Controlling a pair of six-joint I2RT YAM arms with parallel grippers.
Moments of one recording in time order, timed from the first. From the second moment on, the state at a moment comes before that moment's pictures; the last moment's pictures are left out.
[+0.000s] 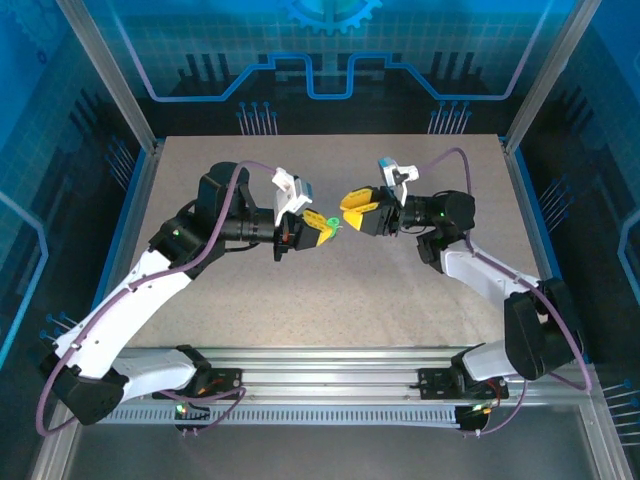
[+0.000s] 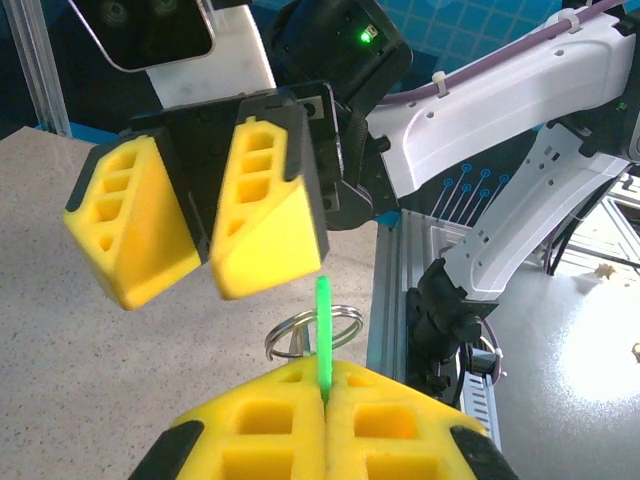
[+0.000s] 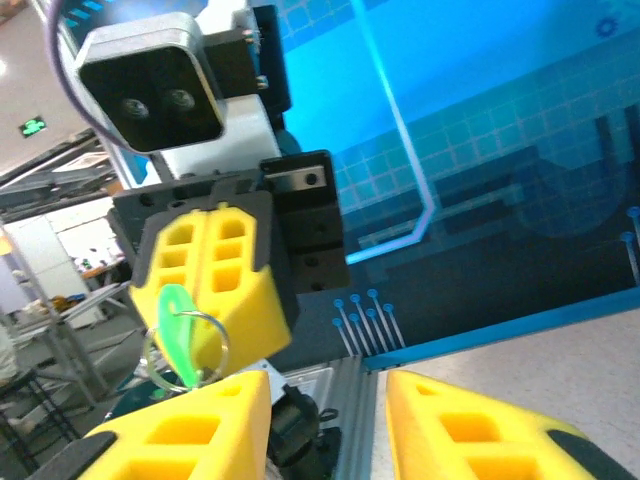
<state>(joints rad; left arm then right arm) -0.59 1.16 1.29 -0.48 0.77 0.04 0.38 1.41 0.84 1.20 -1.21 0.97</state>
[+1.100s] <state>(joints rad) -0.55 1.16 1.29 -0.41 0.78 0.02 0.47 1.37 0.89 1.30 -1.38 1.11</state>
